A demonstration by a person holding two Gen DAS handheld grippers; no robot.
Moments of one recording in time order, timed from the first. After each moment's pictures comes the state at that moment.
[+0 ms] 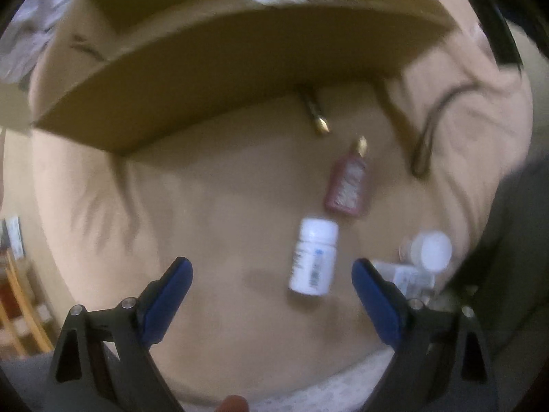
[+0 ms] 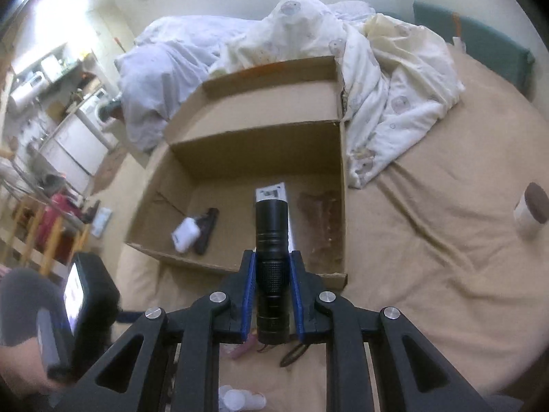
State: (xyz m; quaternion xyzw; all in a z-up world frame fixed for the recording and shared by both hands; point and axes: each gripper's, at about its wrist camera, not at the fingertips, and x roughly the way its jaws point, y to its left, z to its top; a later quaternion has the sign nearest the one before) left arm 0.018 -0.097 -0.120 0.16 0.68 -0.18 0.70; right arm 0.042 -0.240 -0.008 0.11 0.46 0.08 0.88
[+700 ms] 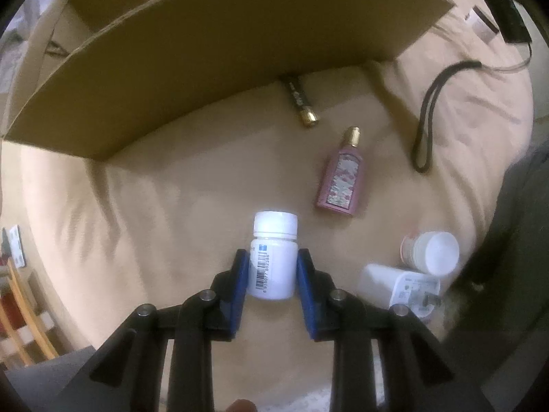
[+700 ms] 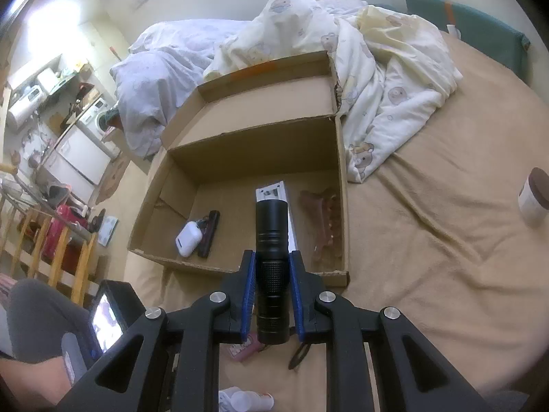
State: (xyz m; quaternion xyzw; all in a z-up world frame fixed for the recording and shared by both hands) left arm 0.029 -0.100 -0.129 0.16 0.68 -0.18 0.69; right arm 0.036 -0.252 -0.009 0.14 0.46 0.08 0.87
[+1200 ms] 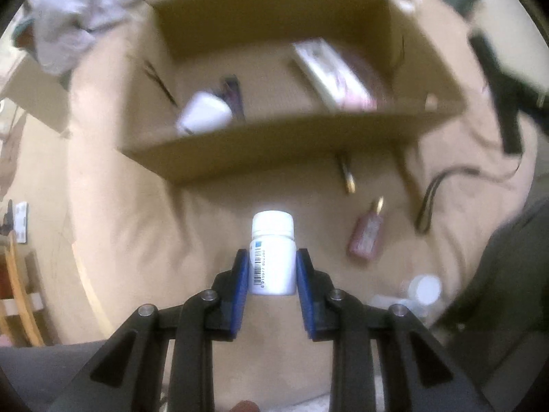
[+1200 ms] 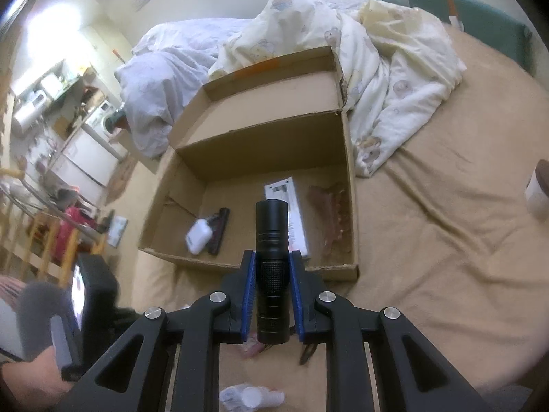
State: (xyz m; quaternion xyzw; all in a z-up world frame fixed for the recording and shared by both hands) left arm 0.047 -0.040 -0.053 0.09 0.62 -0.14 0.77; right arm 0.037 -0.256 -0.006 0.16 0.47 0.09 0.87
